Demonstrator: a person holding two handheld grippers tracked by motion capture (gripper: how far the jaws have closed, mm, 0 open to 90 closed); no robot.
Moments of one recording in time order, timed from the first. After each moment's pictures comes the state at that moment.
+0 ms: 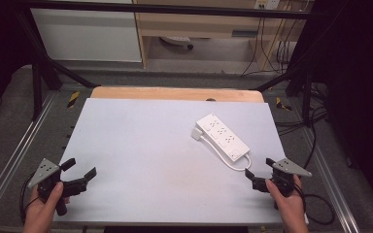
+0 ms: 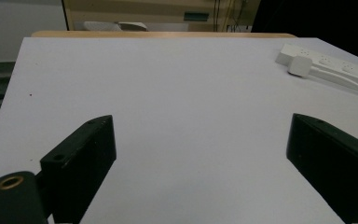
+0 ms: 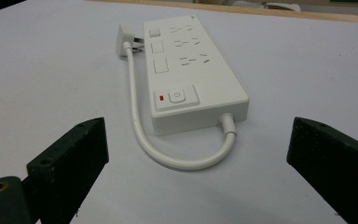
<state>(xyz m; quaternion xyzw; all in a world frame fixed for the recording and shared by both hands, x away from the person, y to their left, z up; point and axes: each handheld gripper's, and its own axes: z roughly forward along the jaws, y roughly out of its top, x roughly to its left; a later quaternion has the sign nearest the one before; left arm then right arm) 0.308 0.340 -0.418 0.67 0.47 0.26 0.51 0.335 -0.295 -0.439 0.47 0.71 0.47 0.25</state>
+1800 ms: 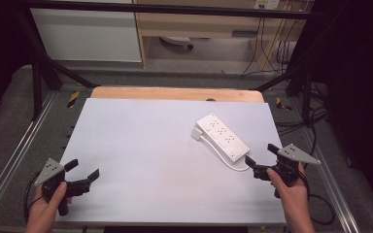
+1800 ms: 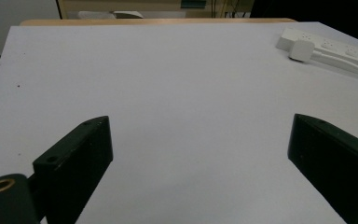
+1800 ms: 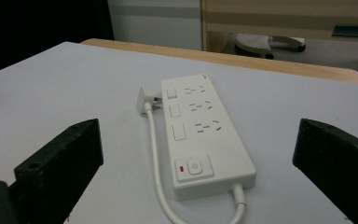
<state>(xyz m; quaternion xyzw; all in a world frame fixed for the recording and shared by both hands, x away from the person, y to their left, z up) 0.312 0.335 -0.425 0.69 0.46 0.25 0.50 0.343 -0.282 -0.380 0.44 0.69 0.51 0.26</state>
